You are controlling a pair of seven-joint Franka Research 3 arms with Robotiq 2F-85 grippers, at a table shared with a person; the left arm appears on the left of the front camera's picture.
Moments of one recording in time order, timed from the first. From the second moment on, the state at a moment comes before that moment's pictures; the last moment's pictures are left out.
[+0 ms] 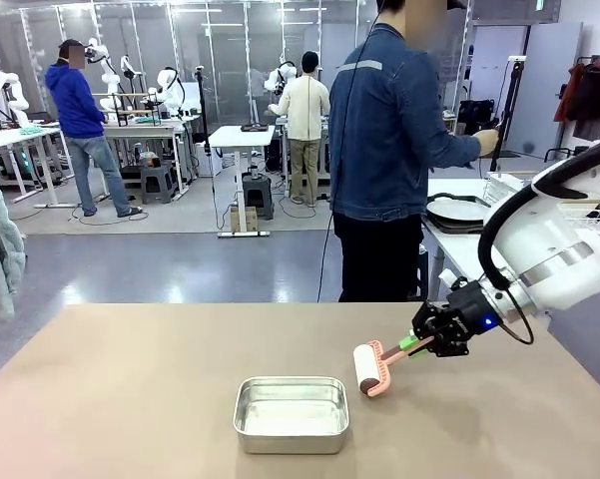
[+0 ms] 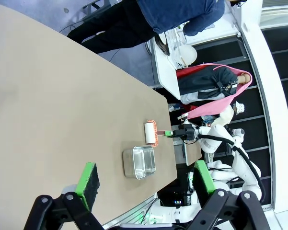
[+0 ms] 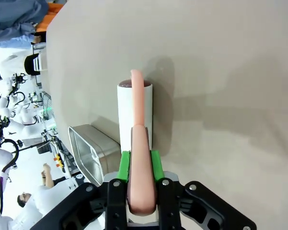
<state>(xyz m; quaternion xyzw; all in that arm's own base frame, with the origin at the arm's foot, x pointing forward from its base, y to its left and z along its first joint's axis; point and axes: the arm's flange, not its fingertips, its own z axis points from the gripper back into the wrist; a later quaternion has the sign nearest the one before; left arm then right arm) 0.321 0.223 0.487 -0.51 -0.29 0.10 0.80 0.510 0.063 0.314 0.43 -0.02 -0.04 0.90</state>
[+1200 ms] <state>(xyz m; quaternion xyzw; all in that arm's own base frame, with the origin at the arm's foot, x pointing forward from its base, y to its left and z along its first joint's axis) 0.321 0.223 0.487 -0.51 -0.29 0.10 0.80 0.493 -0.130 0.329 0.39 -0.03 -0.06 0.92</state>
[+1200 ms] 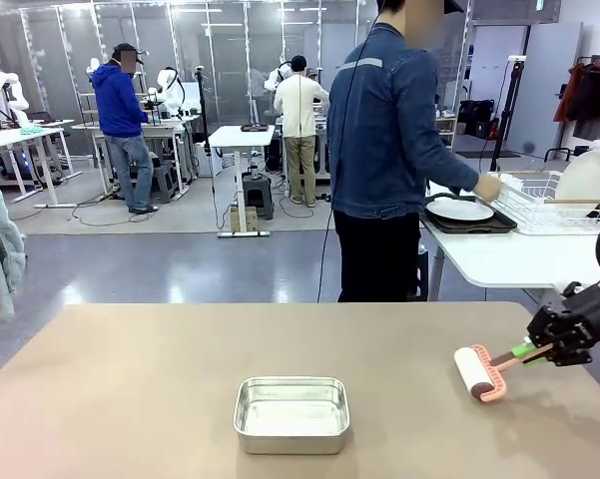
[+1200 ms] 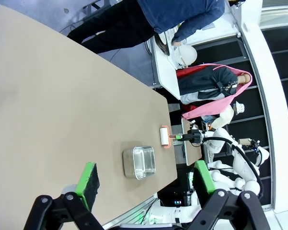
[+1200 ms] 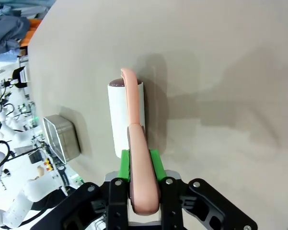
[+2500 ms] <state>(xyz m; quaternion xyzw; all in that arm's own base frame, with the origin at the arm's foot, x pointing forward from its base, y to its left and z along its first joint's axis) 0.321 0.223 0.487 -0.51 -0.29 0.10 0.80 0.416 -0.116 0.472 0.13 -0.07 -0.08 0.99</state>
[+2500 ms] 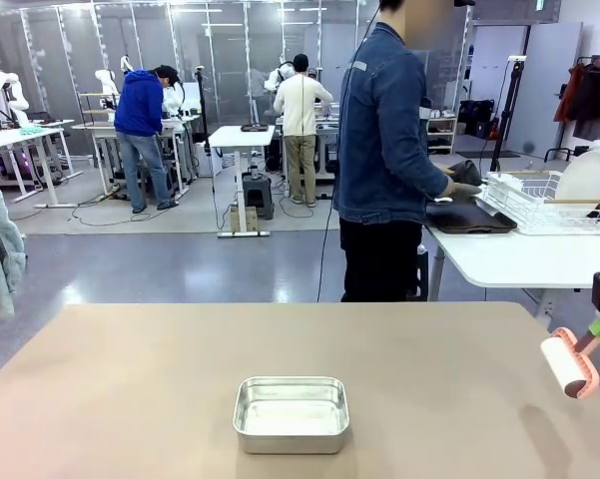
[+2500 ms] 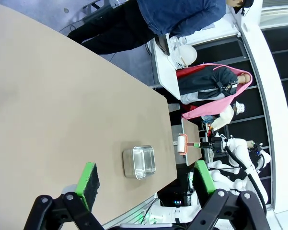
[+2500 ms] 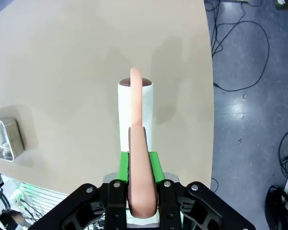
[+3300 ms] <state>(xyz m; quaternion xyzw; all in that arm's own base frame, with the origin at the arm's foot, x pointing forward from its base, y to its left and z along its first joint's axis) 0.321 0.223 0.487 -0.51 -0.29 0.10 0.80 0.419 -0.123 0.459 0.13 -0.06 -0.08 0.99</state>
